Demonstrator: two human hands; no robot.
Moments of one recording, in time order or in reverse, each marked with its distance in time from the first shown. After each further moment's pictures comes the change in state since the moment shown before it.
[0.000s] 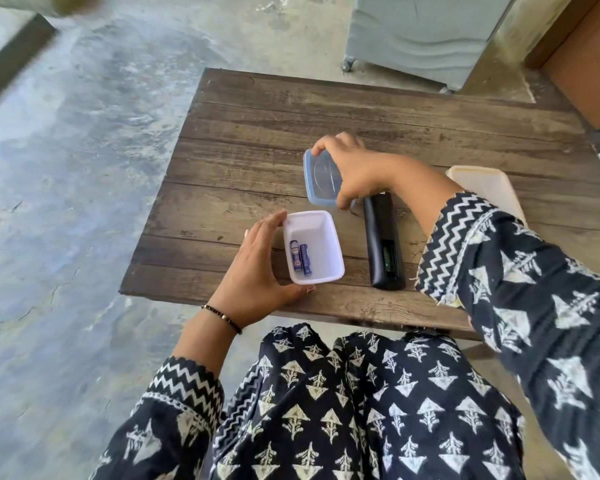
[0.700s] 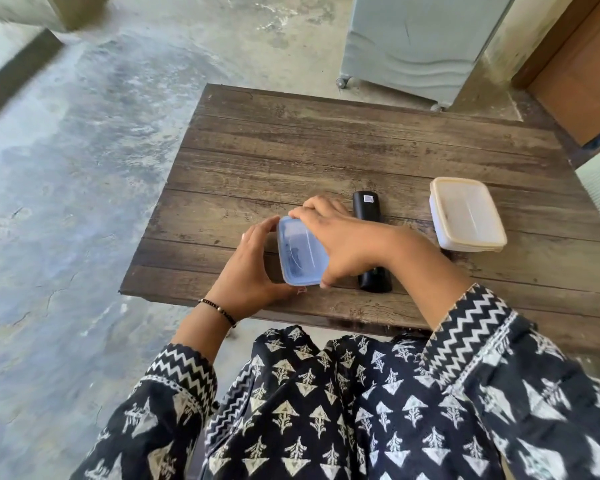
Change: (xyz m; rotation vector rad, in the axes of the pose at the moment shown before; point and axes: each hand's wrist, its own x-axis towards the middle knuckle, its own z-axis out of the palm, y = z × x) left_hand 0.004 0.000 -0.001 -0.037 0.002 -0.009; right_hand -0.079 -0.041 0.035 -0.082 -0.134 -0.150
